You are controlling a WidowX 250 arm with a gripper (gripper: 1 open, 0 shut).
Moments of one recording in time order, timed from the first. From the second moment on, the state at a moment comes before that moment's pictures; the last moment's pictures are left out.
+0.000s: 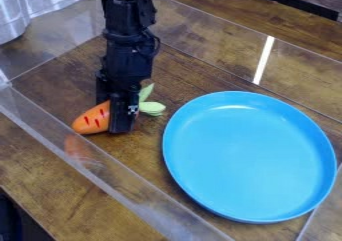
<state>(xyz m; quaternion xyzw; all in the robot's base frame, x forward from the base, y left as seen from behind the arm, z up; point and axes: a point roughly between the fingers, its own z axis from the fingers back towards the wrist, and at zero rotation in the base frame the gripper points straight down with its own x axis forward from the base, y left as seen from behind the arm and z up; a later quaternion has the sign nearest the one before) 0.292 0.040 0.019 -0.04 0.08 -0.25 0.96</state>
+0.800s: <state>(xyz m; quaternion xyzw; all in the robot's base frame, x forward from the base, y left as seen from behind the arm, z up) 0.296 0.042 0.019 -0.06 0.07 -0.27 0.96</state>
